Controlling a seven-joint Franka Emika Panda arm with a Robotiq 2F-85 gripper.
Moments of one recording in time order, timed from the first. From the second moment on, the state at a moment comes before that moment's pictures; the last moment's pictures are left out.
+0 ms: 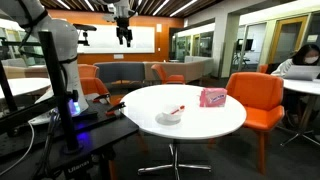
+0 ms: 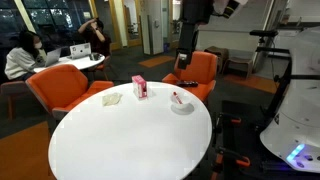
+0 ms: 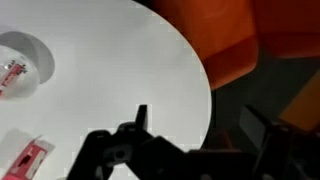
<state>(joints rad) 0.14 -0.71 0.01 -2.69 0.20 2.14 0.02</state>
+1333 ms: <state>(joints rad) -0.36 -0.21 0.19 -2.67 -0.44 2.67 0.57</state>
